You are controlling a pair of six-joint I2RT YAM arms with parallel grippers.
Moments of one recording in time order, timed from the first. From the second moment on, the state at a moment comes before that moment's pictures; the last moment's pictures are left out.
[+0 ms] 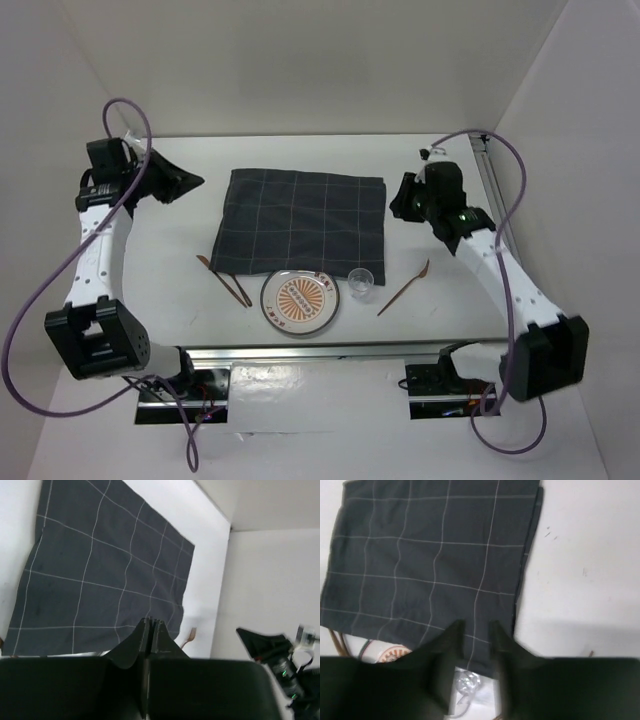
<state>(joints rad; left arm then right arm) 0.27 1.38 1.32 -0.56 0.64 -0.70 0.26 1.18 1.03 -0.39 -0.01 0.35</state>
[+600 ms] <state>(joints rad) 0.03 2.15 1.72 -0.73 0.45 -0.55 0.26 2.17 1.66 -0.60 -0.06 0.41</state>
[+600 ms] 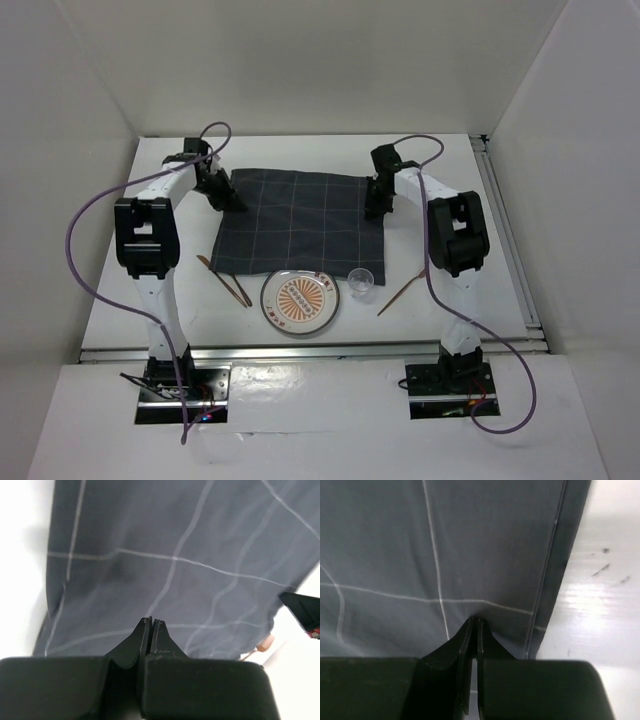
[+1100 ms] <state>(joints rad) 0.00 2.39 1.98 -0.82 0.41 -0.53 0.21 2.33 1.88 -0.63 -0.06 0.47</state>
